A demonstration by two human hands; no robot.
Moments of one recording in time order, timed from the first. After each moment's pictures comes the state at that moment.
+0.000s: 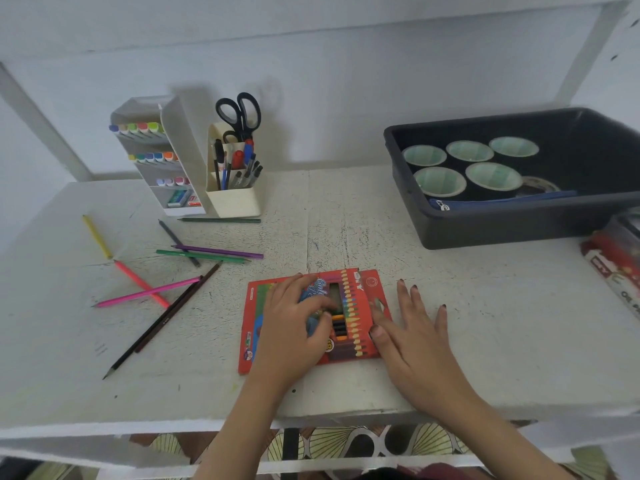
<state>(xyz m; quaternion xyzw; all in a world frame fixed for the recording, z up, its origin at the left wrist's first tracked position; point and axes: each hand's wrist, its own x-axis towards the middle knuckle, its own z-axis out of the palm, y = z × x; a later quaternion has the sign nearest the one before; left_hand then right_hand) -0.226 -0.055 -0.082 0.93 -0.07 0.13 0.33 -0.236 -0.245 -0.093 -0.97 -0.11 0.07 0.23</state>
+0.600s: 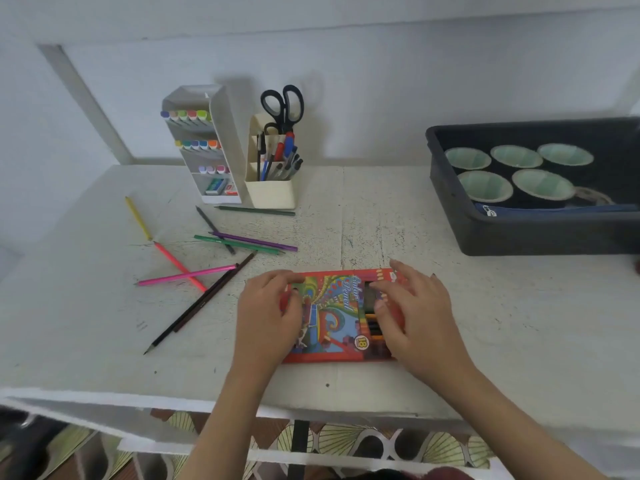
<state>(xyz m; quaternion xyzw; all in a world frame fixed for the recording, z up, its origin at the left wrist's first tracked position) -0.231 -0.002 -0.068 0.91 0.06 0.22 0.34 -0.214 -0.203 -0.069 -0.93 -0.17 -0.11 0.31</state>
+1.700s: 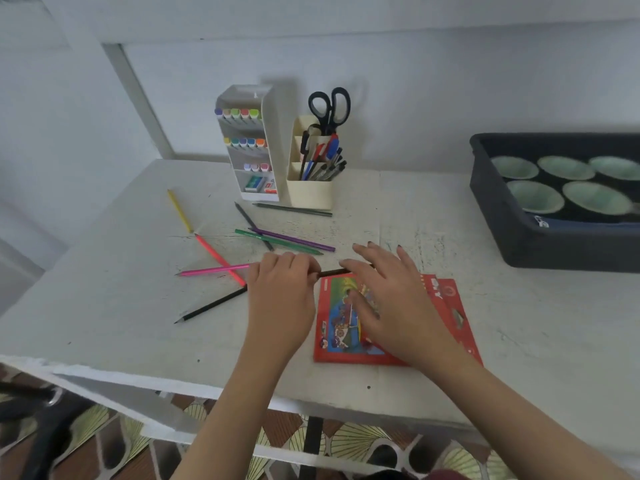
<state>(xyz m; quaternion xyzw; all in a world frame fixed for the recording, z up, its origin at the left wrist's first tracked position) -0.238 0.033 -0.037 0.96 0.07 0.23 0.12 -0.199 -0.128 -0.047 -0.90 -0.33 -0.13 0.25</state>
